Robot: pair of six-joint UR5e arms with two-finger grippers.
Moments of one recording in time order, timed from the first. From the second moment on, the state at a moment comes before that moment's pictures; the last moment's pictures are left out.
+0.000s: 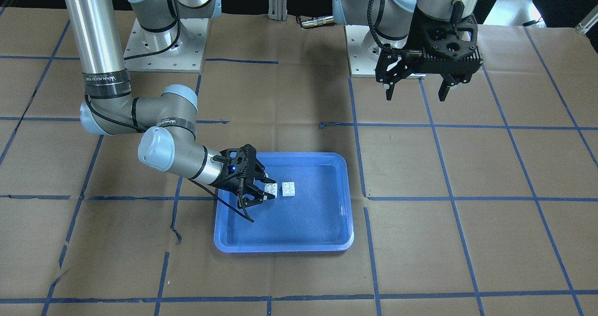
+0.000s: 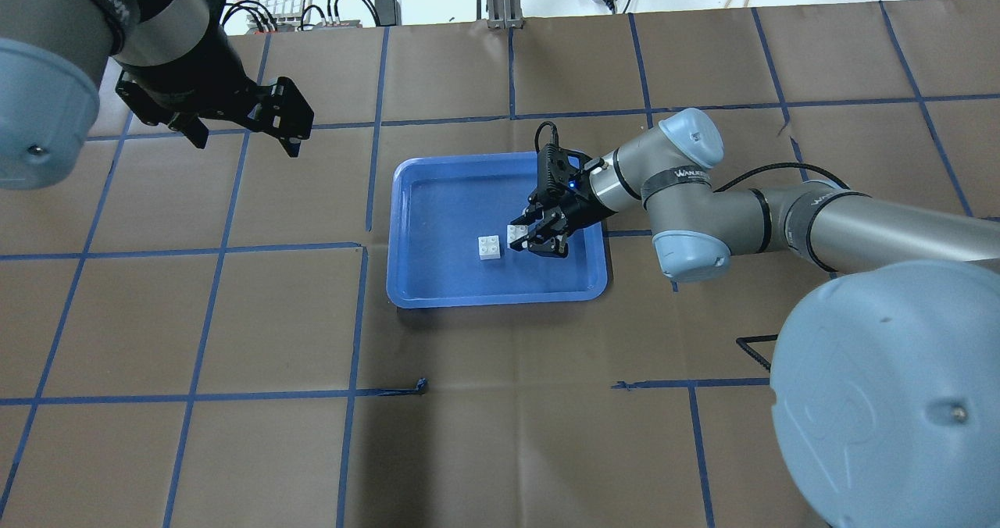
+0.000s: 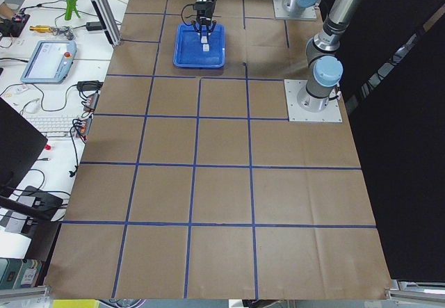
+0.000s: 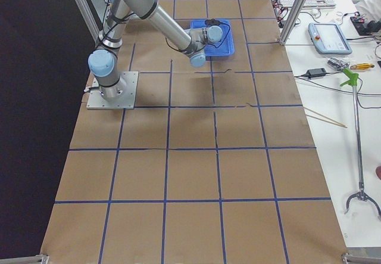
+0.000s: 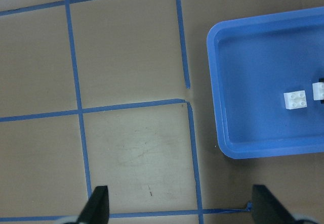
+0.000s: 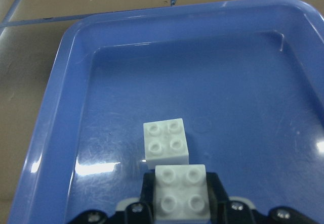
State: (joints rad) left arm -1.61 -1.53 -1.59 -1.48 1.68 0.06; right arm 1.66 -1.03 1.94 -2.53 -0.80 -1.41
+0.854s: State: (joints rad) left arm -1.60 -1.52 -1.59 -1.48 1.68 0.07; right arm 1.67 -1.01 1.94 -2.55 -0.80 -1.41
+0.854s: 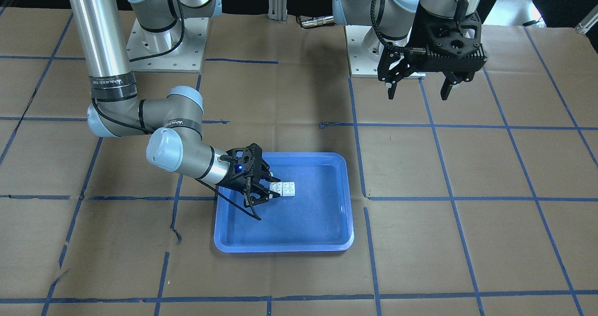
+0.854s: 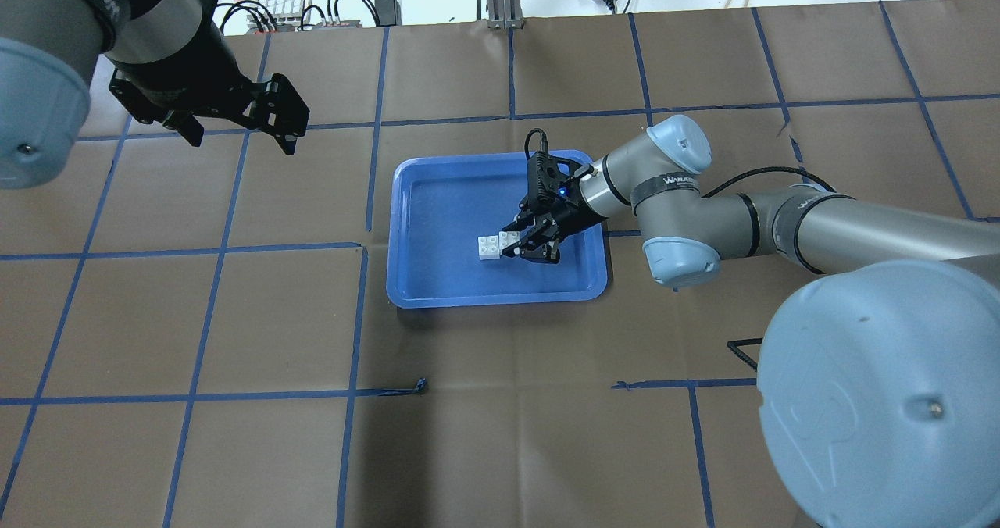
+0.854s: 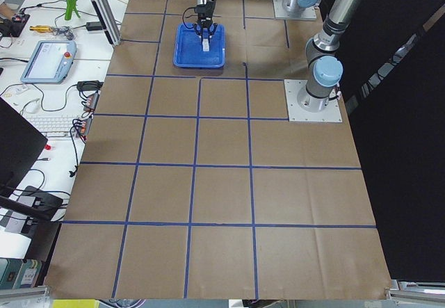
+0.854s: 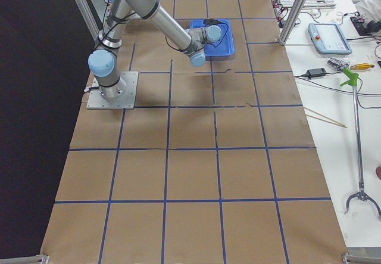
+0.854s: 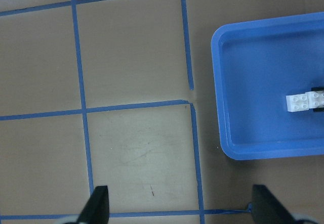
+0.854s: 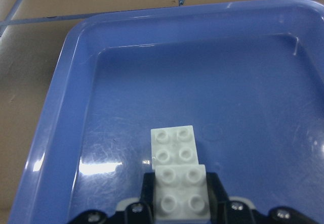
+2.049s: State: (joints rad) left arm -1.60 -1.52 -1.59 -1.48 1.68 0.07; right arm 1.67 -1.01 1.95 -2.58 -0.80 -1.41
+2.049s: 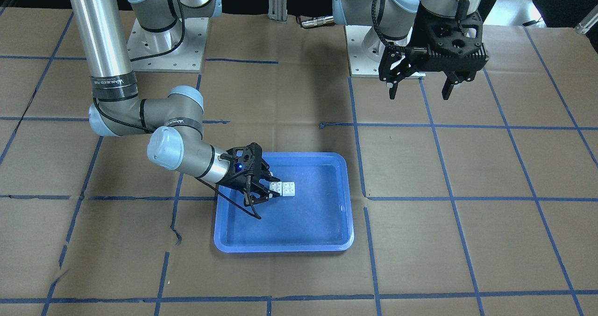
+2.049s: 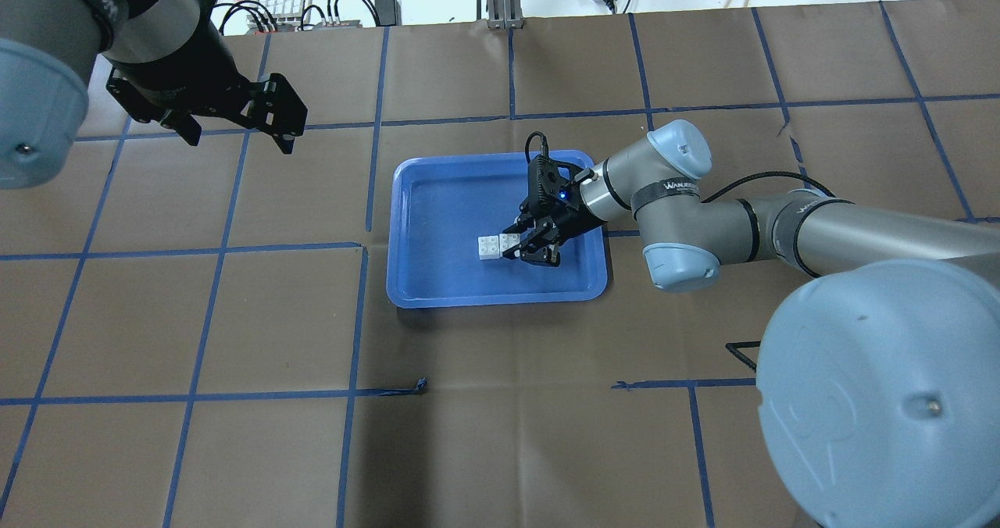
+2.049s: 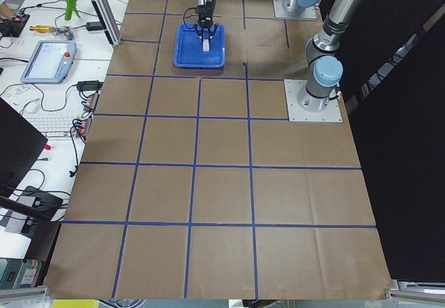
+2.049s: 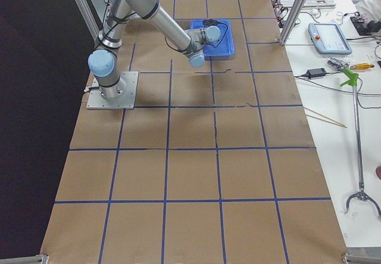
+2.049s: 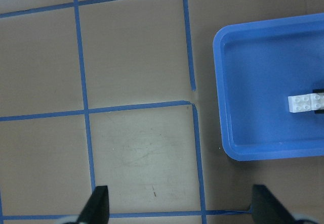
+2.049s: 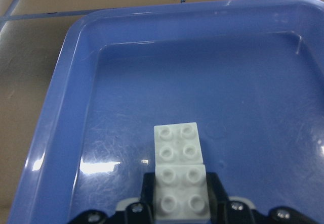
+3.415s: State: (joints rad) left arm -1.58 -1.52 -1.59 -1.48 1.68 0.07; right arm 1.68 -1.00 1.96 -2.60 -0.79 -1.41
